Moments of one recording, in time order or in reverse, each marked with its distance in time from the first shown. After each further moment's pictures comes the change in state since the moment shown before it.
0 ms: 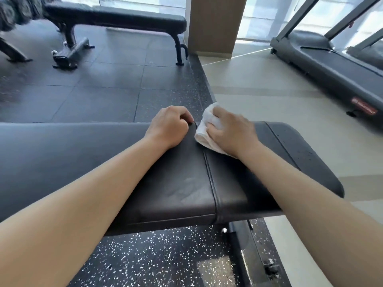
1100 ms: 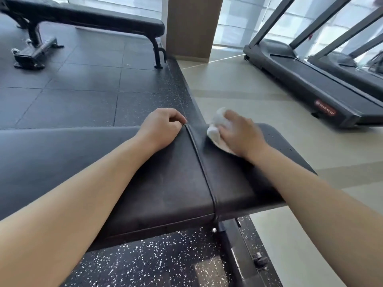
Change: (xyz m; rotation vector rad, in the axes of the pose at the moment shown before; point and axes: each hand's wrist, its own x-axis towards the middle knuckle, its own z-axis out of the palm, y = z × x) left_hand 0.005 -0.009 -0.002 -0.171 -0.064 0.023; right_hand -0.010 0.039 -0.006 0.030 0.021 0.158
